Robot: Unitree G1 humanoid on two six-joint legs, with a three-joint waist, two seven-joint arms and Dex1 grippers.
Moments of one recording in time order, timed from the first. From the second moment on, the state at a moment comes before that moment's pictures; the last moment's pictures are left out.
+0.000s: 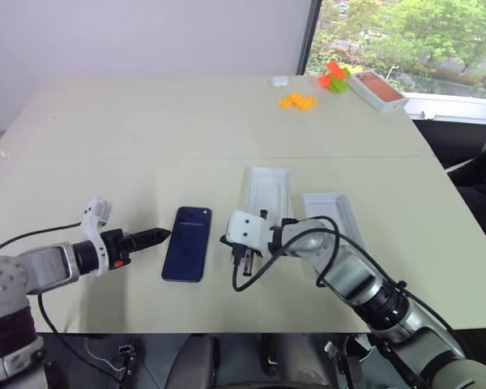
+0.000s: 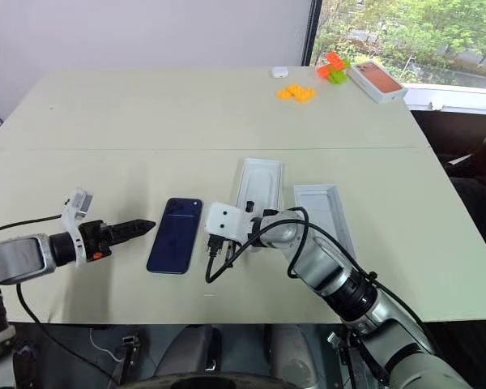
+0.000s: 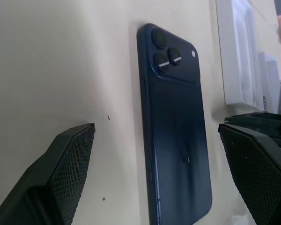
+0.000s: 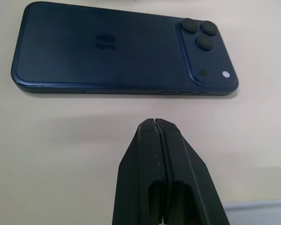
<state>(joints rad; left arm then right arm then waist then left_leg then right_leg) -0.24 0.67 0.52 -0.12 -1.16 1.57 -0.27 -0.52 -0.41 0.61 -0.25 -0.04 0.60 0.76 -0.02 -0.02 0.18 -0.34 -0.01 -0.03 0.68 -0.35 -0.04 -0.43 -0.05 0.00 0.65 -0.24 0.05</state>
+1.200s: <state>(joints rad) -0.16 0.89 0.12 0.00 -1.98 1.28 0.18 -0.57 -0.27 0.65 -0.02 -0.15 0.39 0.81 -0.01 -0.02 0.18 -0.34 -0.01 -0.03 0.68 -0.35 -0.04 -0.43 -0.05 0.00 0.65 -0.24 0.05</state>
